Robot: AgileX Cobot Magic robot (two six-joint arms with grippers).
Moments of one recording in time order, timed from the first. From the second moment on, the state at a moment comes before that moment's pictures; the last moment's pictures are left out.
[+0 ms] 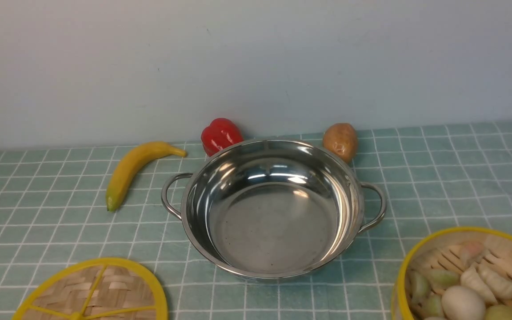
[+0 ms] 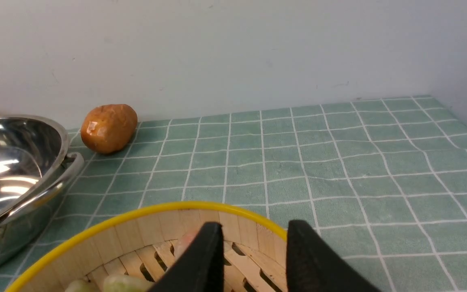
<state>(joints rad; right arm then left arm) -0.02 0.01 0.01 -0.03 0.33 0.23 0.06 0.00 0.01 0.13 0.34 -0.01</state>
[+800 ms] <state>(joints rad) -0.02 0.01 0.01 -0.03 0.33 0.23 0.06 0.02 -0.12 -0.27 0.04 -0.19</state>
